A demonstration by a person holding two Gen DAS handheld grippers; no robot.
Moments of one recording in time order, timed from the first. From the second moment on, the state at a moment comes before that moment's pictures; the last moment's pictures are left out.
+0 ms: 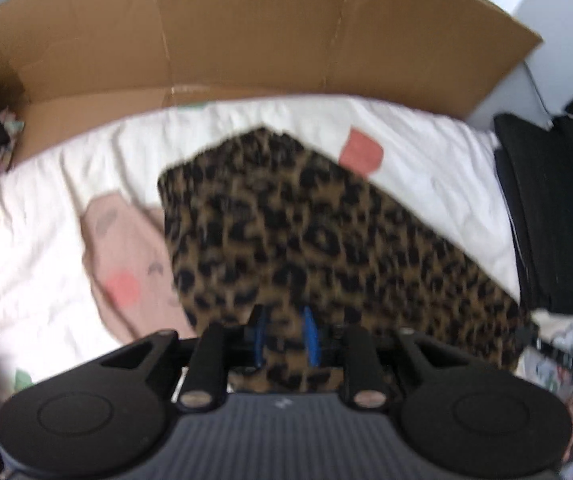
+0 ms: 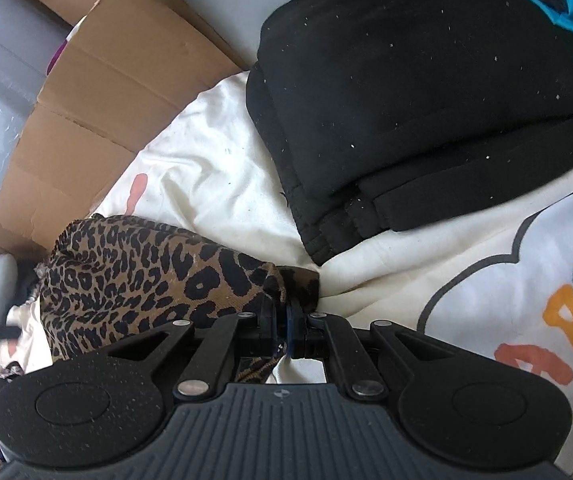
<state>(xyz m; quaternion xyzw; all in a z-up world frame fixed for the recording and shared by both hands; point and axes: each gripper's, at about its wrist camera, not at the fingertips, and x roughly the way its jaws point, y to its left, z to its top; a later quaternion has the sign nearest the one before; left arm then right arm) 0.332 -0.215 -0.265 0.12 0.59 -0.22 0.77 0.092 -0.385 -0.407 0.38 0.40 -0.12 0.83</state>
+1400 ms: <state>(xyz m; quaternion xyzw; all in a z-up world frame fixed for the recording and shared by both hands) 0.468 -0.311 -0.291 0.09 0.58 -0.15 0.79 0.083 -0.387 -0.364 0.31 0.36 -0.12 0.87</state>
